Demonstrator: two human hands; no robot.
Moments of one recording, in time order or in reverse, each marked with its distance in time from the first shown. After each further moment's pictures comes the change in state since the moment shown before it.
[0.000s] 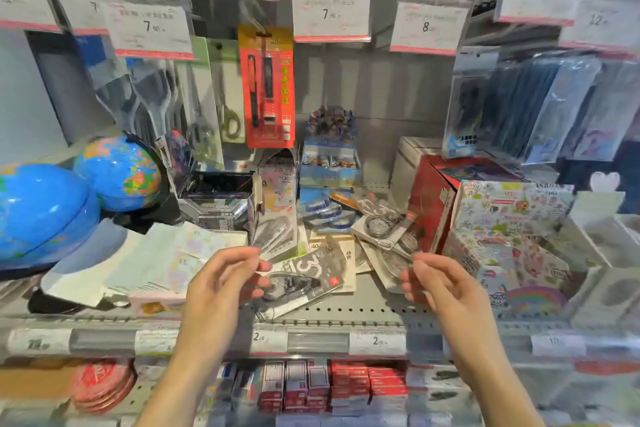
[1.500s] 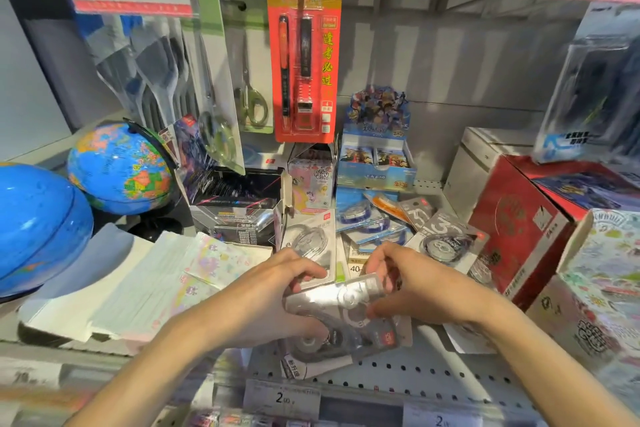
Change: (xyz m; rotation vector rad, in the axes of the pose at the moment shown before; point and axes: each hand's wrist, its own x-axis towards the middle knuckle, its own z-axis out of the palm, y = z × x) left_hand 0.122 -0.020 -0.007 1.085 -0.745 0.181; right_hand 0.131 -0.002 0.101 -1.042 -0.869 -0.069
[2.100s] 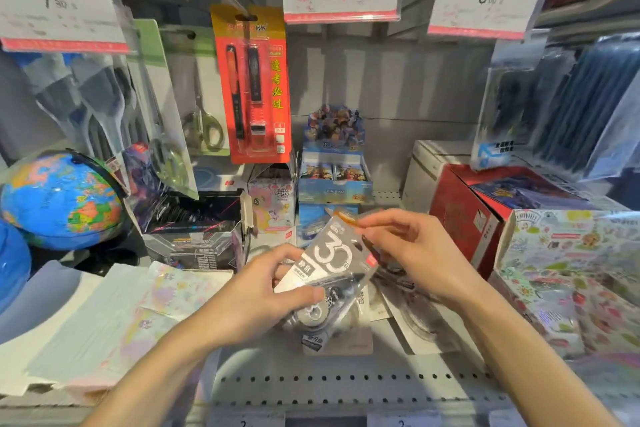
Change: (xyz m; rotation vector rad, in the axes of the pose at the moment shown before) left_hand 0.024 0.047 -0.002 -0.583 0.083 -0.022; right_hand -0.023 0.016 -0.033 0.617 0.563 -0.116
